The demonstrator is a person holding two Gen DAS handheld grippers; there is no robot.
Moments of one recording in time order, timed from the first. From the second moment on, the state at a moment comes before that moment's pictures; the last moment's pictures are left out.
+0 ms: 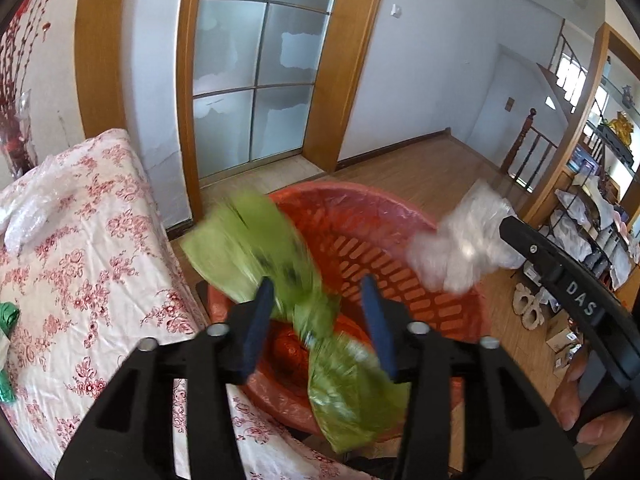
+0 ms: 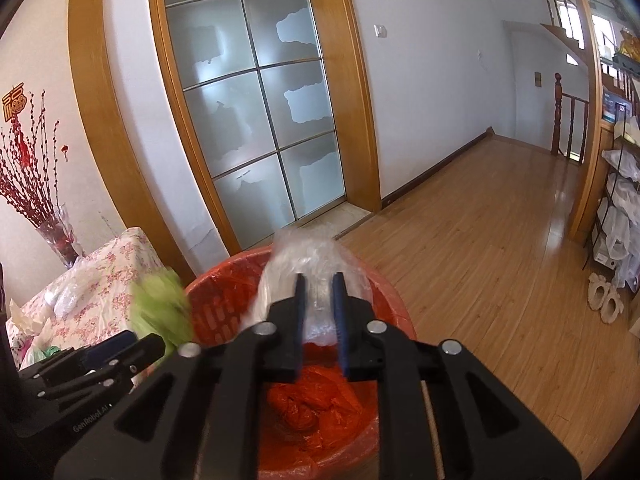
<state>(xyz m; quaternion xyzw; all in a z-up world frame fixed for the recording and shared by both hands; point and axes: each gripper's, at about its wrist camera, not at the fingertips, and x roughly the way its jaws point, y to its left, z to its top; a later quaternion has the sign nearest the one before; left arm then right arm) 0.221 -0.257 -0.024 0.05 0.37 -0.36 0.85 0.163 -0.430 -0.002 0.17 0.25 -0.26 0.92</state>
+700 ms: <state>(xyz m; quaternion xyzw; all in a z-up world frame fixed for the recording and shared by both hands) 0.215 -0.130 -0.011 0.03 0.34 -0.21 0.91 0.171 -0.378 0.008 0.12 0.26 -0.22 0.93</state>
